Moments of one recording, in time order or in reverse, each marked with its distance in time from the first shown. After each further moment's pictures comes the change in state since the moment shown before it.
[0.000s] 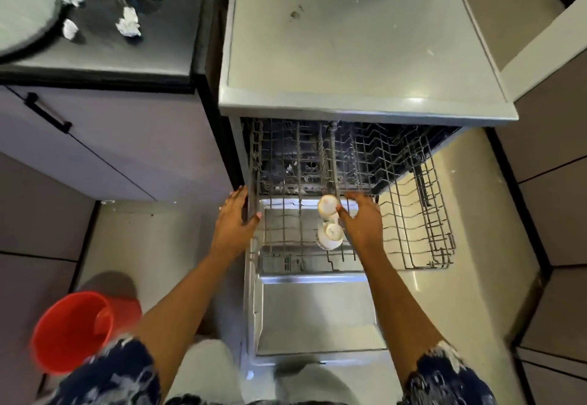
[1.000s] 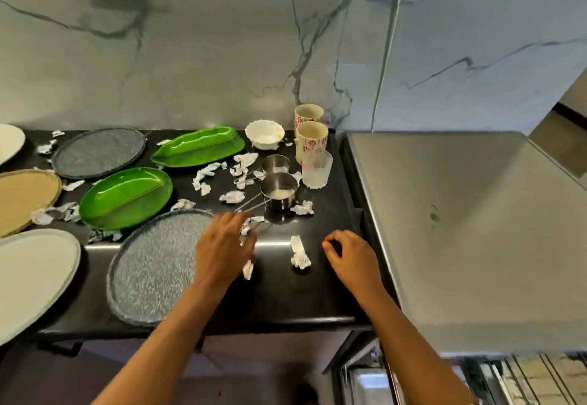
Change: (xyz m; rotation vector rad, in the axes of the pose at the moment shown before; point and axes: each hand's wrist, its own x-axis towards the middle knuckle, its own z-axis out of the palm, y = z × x) left_hand 0.272 0.001 -0.419 0.435 0.519 0.468; right_hand 0.187 -0.435 0.110 -0.038 0.142 -0.377
